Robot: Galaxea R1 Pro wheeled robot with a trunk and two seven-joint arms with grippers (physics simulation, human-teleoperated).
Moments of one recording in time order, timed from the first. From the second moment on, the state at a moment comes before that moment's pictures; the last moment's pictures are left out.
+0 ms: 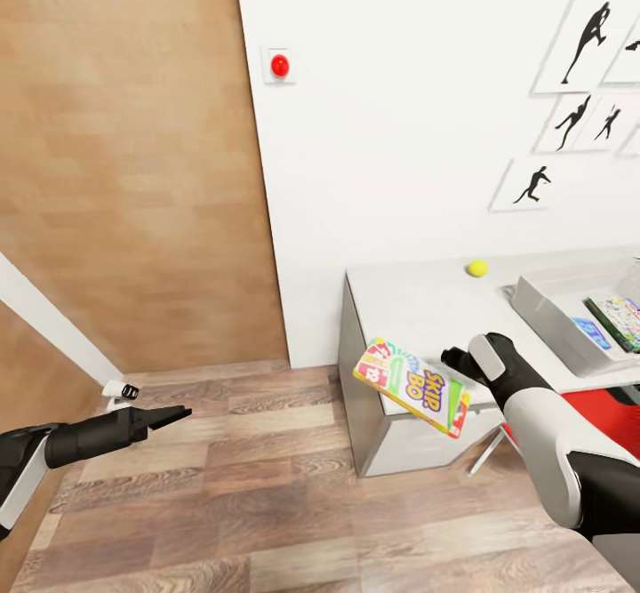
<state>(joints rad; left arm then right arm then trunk) -0.45 0.44 0.13 -1.09 0.43 0.87 -1.43 -1.06 -0.14 -0.13 -0.45 -0.51 0.63 -0.44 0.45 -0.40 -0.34</state>
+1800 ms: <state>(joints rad) -0.45 0.44 0.13 -1.09 0.43 0.87 -1.43 -0.36 -0.13 -0.11 -1.55 -0.94 0.88 0.27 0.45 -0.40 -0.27</state>
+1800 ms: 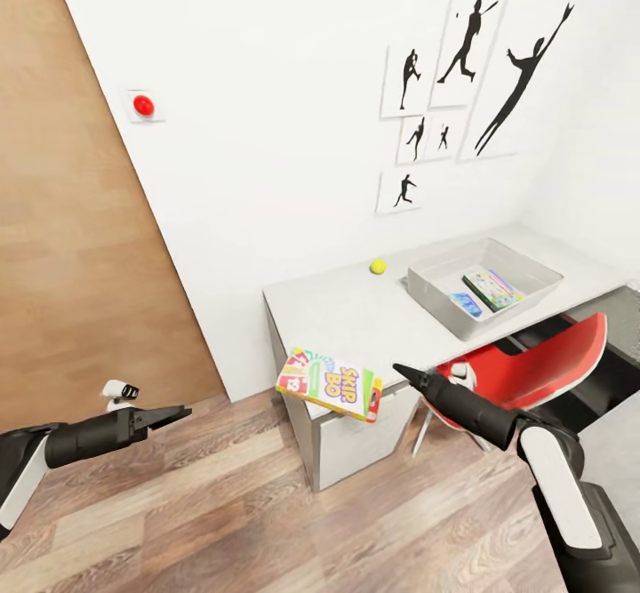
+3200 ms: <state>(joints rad) -0.45 0.43 0.29 -1.09 0.38 0.87 -1.43 -0.31 -0.12 -0.08 -1.56 -0.82 0.80 0.43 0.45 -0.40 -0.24</state>
